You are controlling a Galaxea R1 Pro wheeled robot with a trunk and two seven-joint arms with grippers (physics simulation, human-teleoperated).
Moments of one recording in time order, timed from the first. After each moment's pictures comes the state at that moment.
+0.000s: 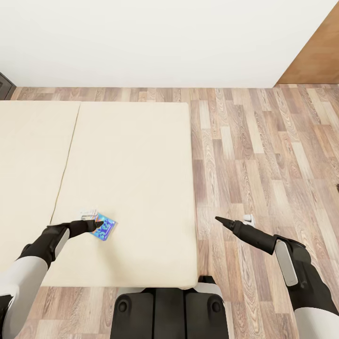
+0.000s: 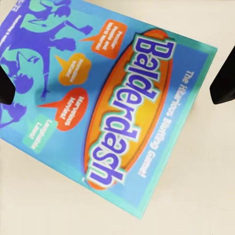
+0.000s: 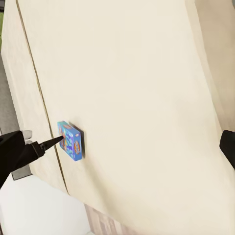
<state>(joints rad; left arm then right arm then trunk) -0.88 0.27 0.14 -0.51 -0.04 0.36 -0.38 -0.53 -0.12 -0.30 -1.21 -0.40 0.87 0.81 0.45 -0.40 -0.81</state>
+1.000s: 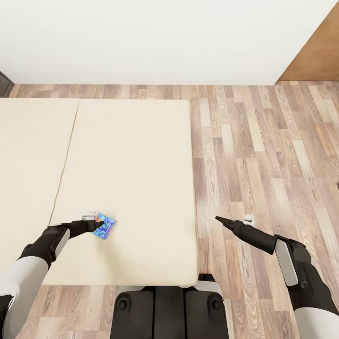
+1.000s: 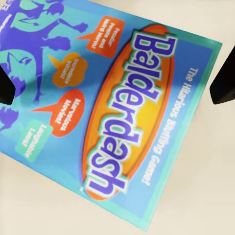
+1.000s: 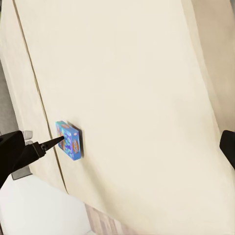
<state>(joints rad) -0.88 0.26 0.14 -0.50 -0.04 0.34 -0.38 -0.53 -0.12 -0.31 -1.21 -0.40 0.87 0.81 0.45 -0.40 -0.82</state>
